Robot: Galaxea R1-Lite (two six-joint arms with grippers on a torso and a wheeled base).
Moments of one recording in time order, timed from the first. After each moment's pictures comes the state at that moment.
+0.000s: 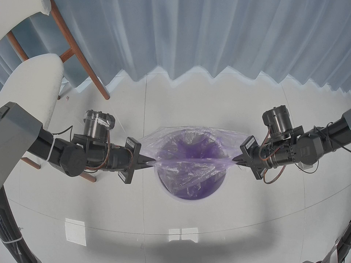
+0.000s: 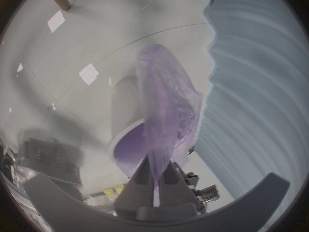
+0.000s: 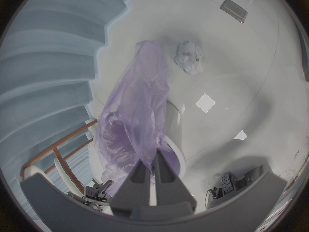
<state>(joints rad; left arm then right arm) -0.34 2.01 -1.04 -0.35 -0.56 -1.39 0.41 1.93 -1.08 -0.08 0.18 1.21</state>
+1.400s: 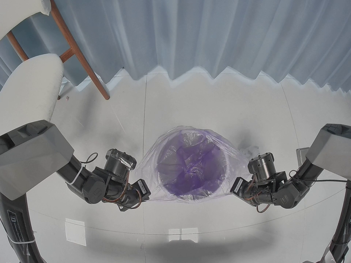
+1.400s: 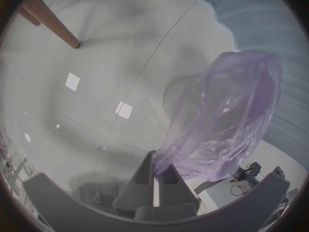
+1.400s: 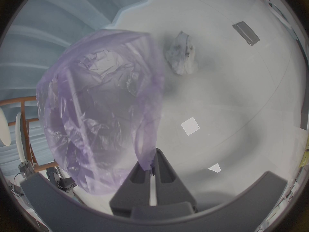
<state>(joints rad) -0.43 2.15 -0.89 -0.33 -0.15 -0.91 0.46 2.14 -0.72 -0.58 -0.04 0.89</state>
